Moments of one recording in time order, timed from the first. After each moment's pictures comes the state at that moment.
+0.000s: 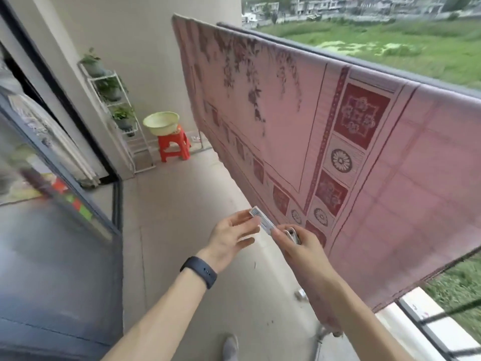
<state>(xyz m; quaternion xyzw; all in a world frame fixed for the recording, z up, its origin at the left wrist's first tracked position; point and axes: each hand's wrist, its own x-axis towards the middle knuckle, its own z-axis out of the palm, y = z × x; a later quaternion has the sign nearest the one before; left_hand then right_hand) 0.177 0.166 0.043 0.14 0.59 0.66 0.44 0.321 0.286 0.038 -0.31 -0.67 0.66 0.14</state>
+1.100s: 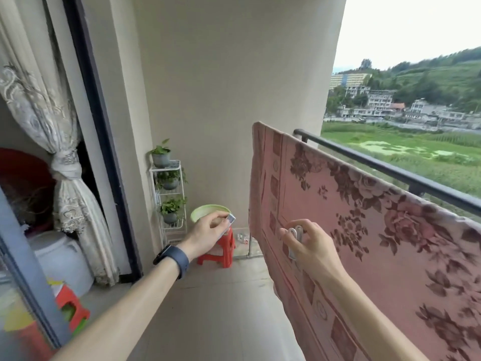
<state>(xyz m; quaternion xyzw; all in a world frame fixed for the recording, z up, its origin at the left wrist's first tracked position) -0.580 0.239 0.191 0.26 0.81 0.52 0.08 -0.420 0.447 0.199 -0.15 -0.86 0.41 0.25</state>
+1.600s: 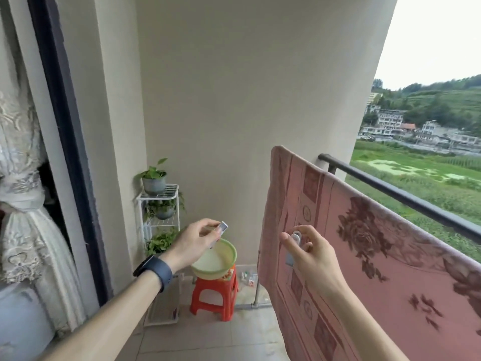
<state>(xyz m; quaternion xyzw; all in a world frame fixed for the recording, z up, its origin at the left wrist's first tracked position) -0.933 0.313 0.212 0.24 0.80 0.55 0.04 -0.783 0.543 0.227 -0.12 -0.83 0.47 0.27</state>
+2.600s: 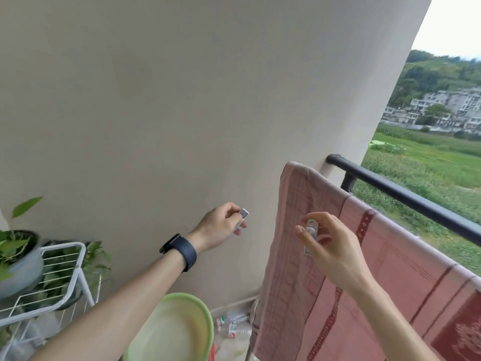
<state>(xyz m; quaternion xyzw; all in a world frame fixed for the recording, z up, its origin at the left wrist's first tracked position) -1.566 0.619 0.211 0.34 0.76 0.53 0.19 -1.357 0.770 0.236 -0.20 -0.87 0.32 0.31</state>
